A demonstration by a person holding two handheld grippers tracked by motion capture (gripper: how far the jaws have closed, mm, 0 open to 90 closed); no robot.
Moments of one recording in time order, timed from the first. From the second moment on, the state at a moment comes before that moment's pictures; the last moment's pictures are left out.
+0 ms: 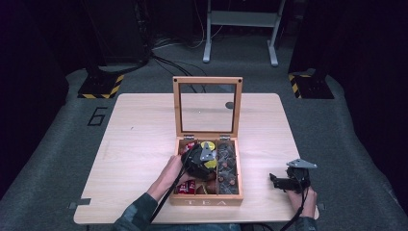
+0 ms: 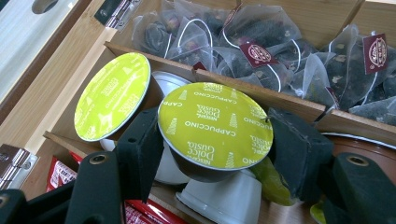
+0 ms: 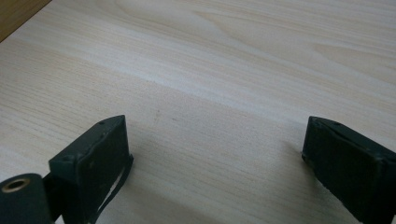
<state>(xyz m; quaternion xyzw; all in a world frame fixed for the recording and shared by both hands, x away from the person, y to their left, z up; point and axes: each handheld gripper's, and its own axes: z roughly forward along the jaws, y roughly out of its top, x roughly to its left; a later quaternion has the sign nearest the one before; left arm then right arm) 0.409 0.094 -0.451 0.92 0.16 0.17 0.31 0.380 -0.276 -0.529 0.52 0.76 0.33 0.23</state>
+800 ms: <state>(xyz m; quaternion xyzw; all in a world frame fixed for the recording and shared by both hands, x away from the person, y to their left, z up) 0.403 0.105 -0.438 0.91 0.16 0.17 0.34 0.380 -0.276 -0.529 0.52 0.76 0.33 0.23</state>
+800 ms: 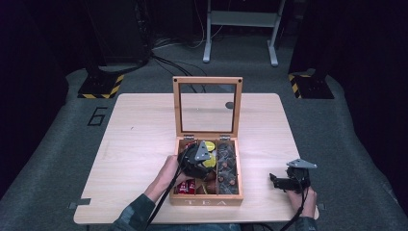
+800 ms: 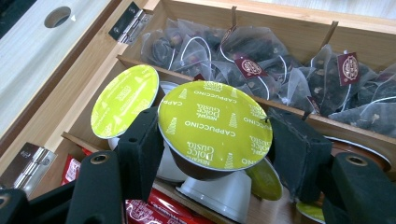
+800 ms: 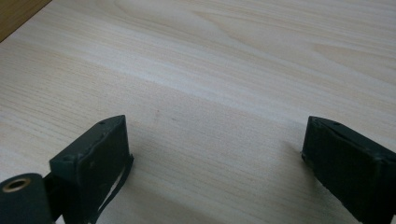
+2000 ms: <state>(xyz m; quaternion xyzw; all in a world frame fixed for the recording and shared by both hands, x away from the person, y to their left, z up) 0.395 0.144 -0.410 0.87 0.19 0.21 0.39 0.380 -0.276 -0.529 0.52 0.76 0.33 0.22</state>
